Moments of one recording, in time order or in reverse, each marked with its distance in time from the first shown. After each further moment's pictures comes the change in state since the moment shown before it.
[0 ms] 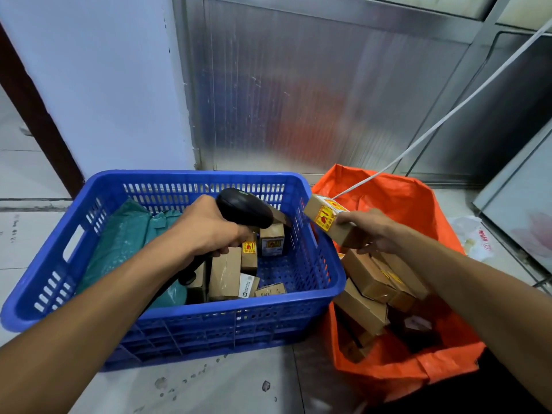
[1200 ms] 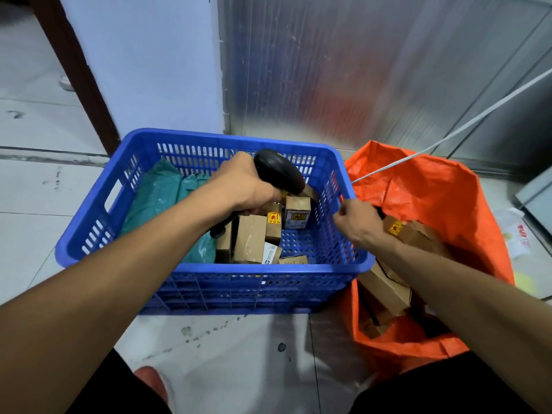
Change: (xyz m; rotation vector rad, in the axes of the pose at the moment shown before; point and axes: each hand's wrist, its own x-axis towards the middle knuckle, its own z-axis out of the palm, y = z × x) left_hand 0.008 -0.006 -0.006 0.084 0.060 0.014; right_hand 0.002 0.017 0.093 -0.693 0.189 -0.501
